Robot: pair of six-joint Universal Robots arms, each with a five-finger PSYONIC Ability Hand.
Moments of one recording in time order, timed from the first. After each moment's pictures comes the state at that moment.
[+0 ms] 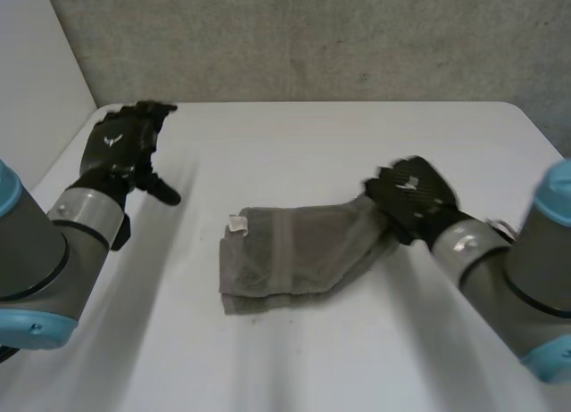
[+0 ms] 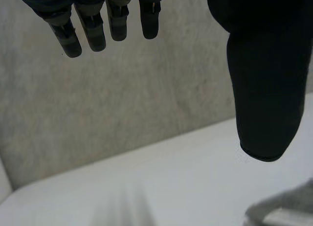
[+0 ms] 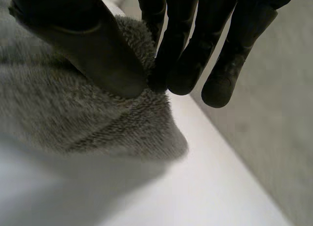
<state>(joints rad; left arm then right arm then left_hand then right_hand) 4.39 -1.79 -1.75 3.58 -1.53 3.09 2.00 -1.27 1.69 -0.24 1.32 2.58 0.18 0.17 0.17 0.17 0.03 1.26 1.34 1.33 1.34 1.14</state>
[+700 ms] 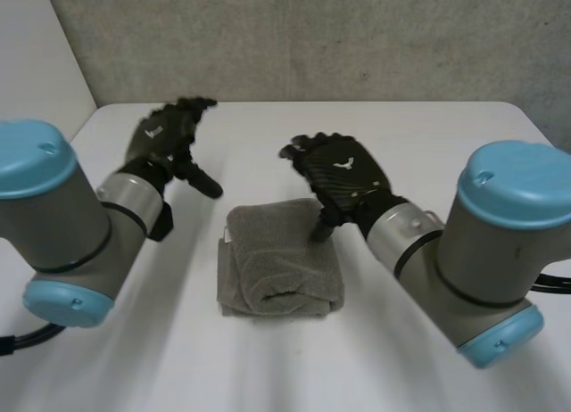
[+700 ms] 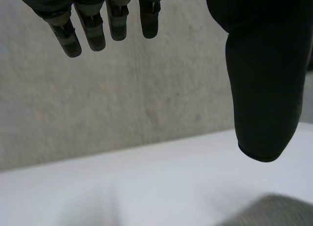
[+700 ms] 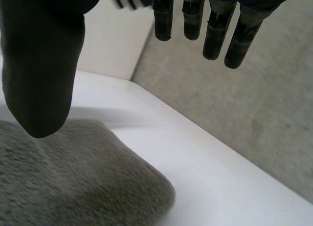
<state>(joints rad) 4.27 -1.93 -1.54 3.43 -1.56 2.93 2.16 -1.18 1.50 -0.22 1.35 2.99 0.18 0.17 0.17 0.17 0.03 0.24 0.24 0.24 0.26 0.06</state>
